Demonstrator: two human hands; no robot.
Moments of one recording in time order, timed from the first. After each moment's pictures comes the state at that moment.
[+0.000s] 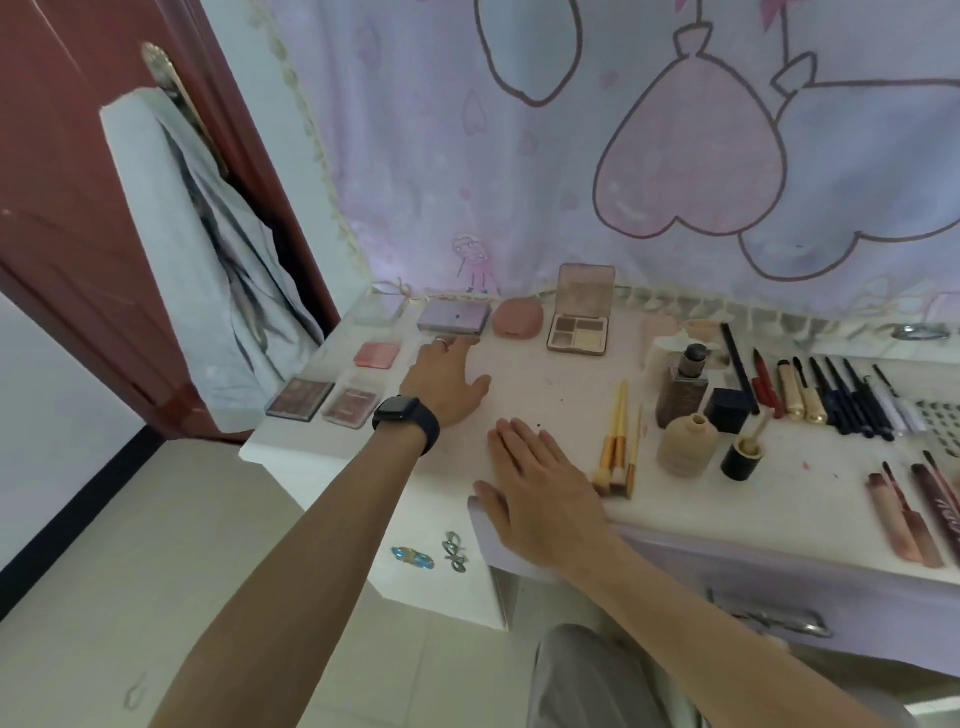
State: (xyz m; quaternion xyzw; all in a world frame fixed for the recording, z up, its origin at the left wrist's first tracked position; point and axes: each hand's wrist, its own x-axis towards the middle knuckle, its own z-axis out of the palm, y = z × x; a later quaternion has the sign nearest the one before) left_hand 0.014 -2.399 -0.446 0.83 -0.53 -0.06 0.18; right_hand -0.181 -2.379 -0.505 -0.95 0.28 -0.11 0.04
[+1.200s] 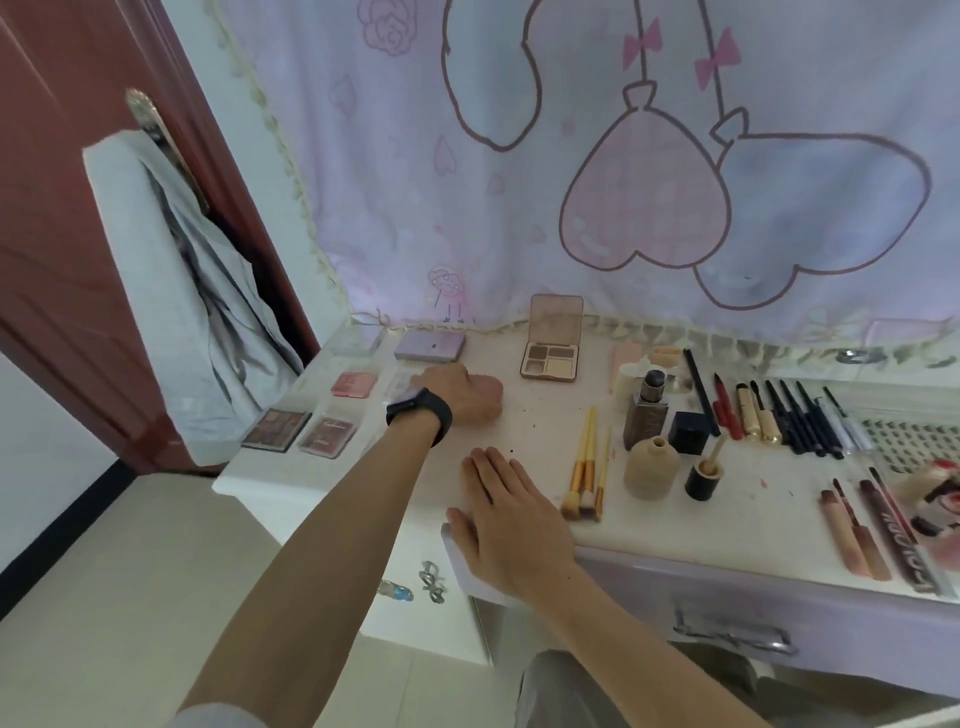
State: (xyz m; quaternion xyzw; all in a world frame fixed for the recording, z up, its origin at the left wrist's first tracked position) left_hand -0.020 -2.429 -0.414 0.87 -0.45 -0.16 0.12; right_hand -0.178 -2.376 -0.514 -0.95 0.28 -0.15 0.04
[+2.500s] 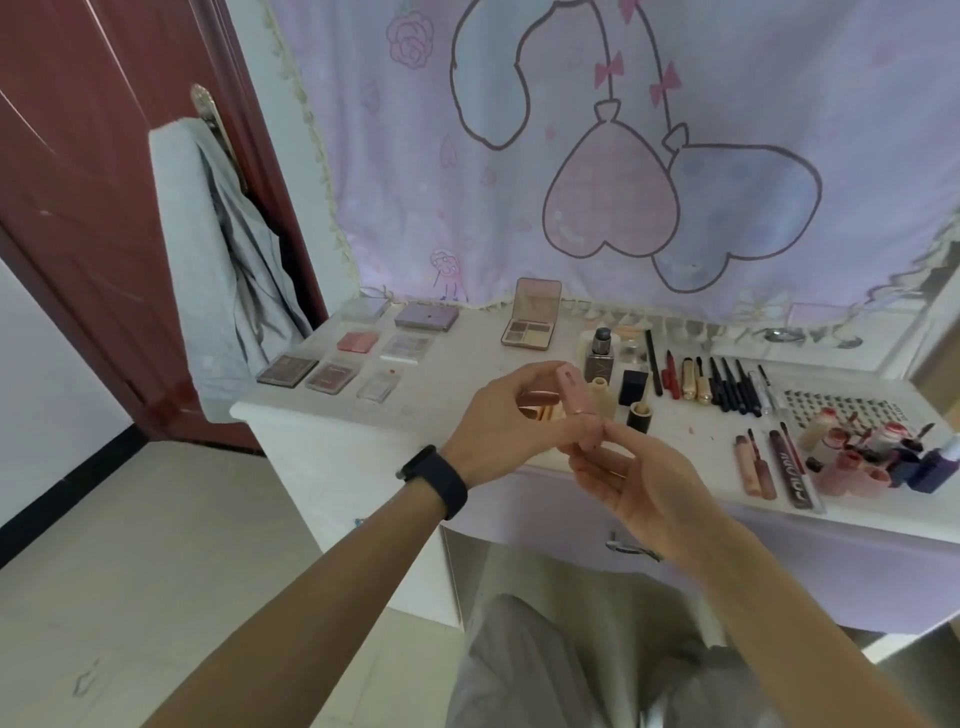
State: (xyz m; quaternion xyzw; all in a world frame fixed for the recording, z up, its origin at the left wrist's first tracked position) left_hand -0.189 -2.304 -0.398 0.63 -0.55 -0.26 0.47; right_hand -0.359 -2.366 -0.424 -0.37 0.31 -0.31 0.82
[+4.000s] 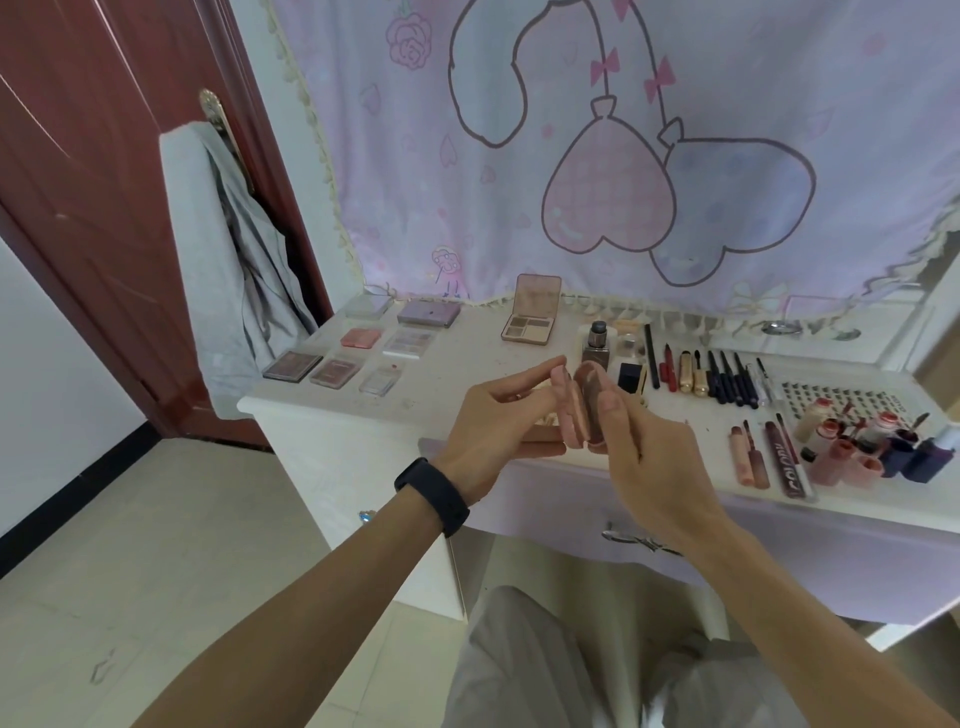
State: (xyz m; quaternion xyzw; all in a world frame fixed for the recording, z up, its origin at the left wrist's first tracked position) left_hand -0.215 -2.284 -0.387 0.53 -0.38 -0.45 0.61; right_hand -0.369 -2.351 -0.418 -0.81 0.28 -0.41 0.32
